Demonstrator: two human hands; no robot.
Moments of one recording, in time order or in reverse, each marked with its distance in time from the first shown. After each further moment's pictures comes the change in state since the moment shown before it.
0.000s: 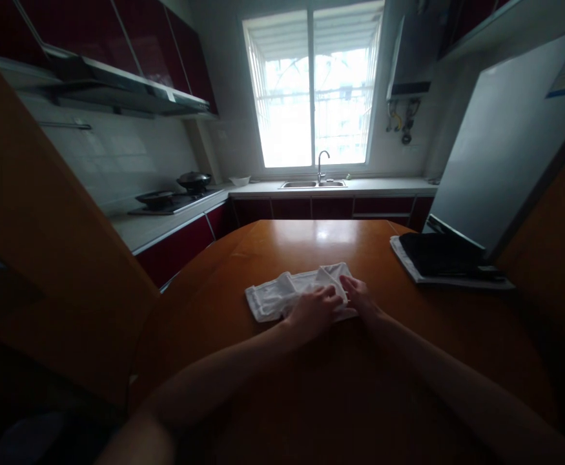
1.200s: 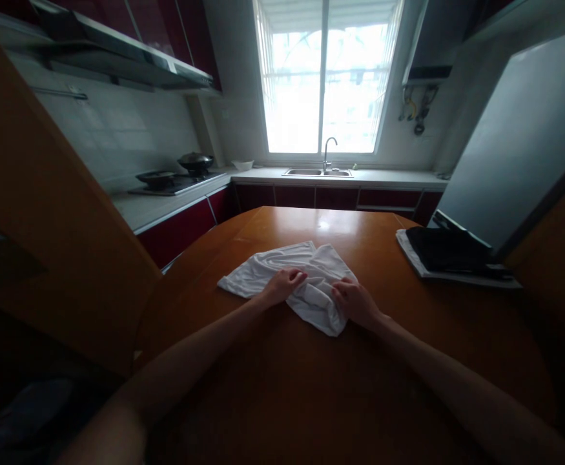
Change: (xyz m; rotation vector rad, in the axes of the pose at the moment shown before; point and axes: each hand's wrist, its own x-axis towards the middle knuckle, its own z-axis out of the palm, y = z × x) left_hand -0.034 -0.108 0.014 -0.342 0.163 -0.441; right_hand -0.030 -0.008 0.004 -0.970 -0.121 -0.556
